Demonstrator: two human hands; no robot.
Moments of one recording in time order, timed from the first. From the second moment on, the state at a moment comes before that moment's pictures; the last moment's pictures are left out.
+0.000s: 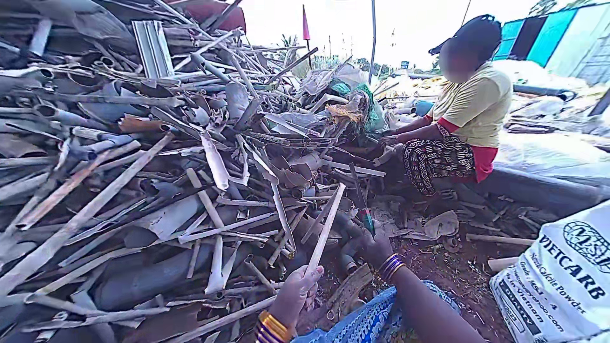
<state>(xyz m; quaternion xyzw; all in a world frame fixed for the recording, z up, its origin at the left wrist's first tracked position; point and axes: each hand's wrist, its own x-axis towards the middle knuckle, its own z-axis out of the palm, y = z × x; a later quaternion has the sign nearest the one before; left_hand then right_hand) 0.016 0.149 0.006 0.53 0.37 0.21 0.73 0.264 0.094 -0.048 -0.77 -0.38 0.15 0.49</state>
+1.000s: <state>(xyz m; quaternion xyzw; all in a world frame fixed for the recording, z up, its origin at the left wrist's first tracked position) 0.023 0.239 -0.087 0.84 0.44 -0.26 0.16 0.345 0.103 -0.045 -0.44 -0.22 0.47 0.73</state>
